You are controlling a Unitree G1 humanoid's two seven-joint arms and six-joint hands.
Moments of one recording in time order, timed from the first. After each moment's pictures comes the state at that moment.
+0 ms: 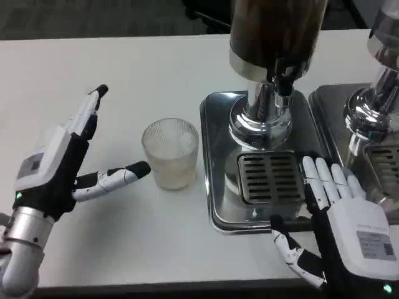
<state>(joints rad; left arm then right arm) -0.33 0.51 -0.13 0.90 0.59 -0.76 0.42 0.37 -0.24 0.30 -0.18 -0.97 -0.02 -0.43</state>
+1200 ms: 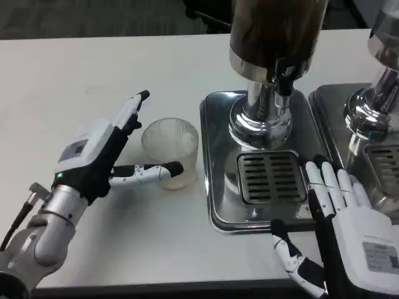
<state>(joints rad) -0.57 0.45 -0.29 1.20 0.59 -0.77 0.39 0.47 -0.20 0.32 -0.29 -1.00 0.01 -0.43</state>
